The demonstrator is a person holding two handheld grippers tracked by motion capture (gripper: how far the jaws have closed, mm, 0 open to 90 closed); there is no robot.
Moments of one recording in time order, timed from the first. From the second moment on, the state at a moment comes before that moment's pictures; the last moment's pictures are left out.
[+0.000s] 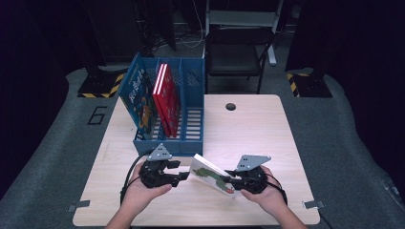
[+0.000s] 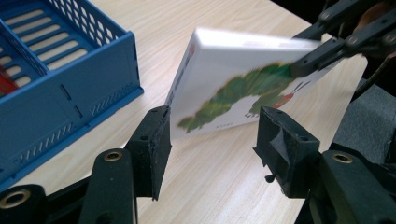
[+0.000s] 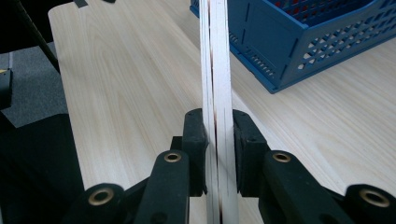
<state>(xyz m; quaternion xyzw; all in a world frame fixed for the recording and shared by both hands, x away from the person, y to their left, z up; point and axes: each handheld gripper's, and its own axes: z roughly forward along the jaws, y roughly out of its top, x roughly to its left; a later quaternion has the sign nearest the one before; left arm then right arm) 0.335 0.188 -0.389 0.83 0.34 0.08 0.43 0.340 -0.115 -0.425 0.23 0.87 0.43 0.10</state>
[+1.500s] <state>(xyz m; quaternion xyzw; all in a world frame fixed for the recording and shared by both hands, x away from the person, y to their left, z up) 0.340 0.122 -0.391 0.90 0.22 0.06 0.38 0.342 -0.105 -0.427 0.20 0.89 0.41 0.06</state>
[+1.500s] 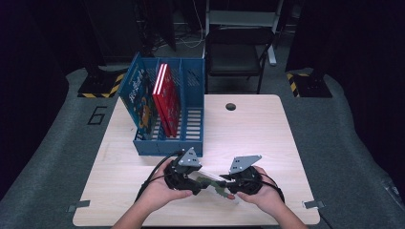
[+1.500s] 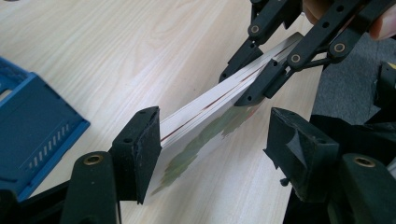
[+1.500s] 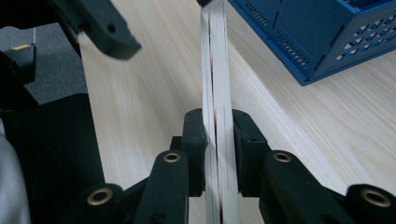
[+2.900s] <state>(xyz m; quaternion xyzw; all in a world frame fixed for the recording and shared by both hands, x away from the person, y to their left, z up) 0.365 0.095 -0.403 0.92 0.19 0.04 0.35 0.317 -0.156 -0.444 0.28 0.86 0.42 0.06</state>
